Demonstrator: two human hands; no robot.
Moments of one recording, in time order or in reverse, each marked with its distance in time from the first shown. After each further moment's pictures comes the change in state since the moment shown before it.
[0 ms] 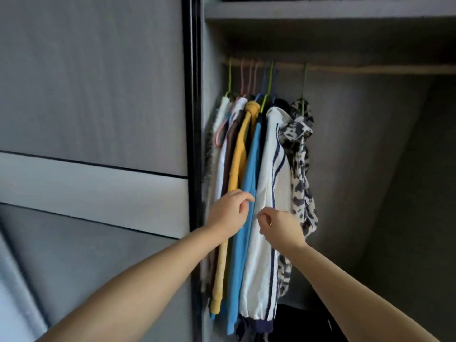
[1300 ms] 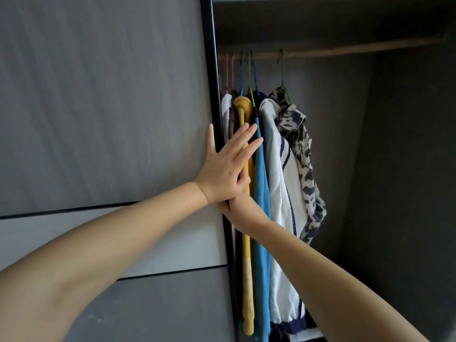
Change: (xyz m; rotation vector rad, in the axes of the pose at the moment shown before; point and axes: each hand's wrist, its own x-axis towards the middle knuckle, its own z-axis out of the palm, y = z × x) left_hand 0.110 -0.060 -0.083 0.486 0.261 0.894; right_hand 0.085 -0.127 0.064 0.128 0.116 -0.066
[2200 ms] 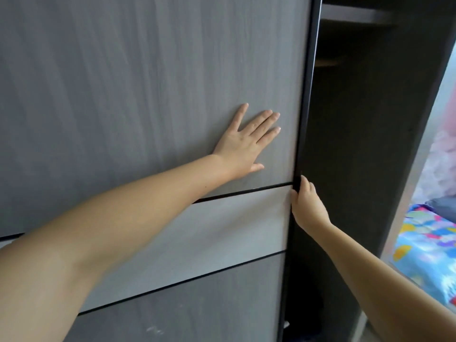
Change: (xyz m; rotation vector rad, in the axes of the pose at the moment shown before) left_hand 0.164 0.121 0.046 0.369 -0.314 0.220; right_hand -0.099 0.202 -0.187 -0.213 0.382 0.656
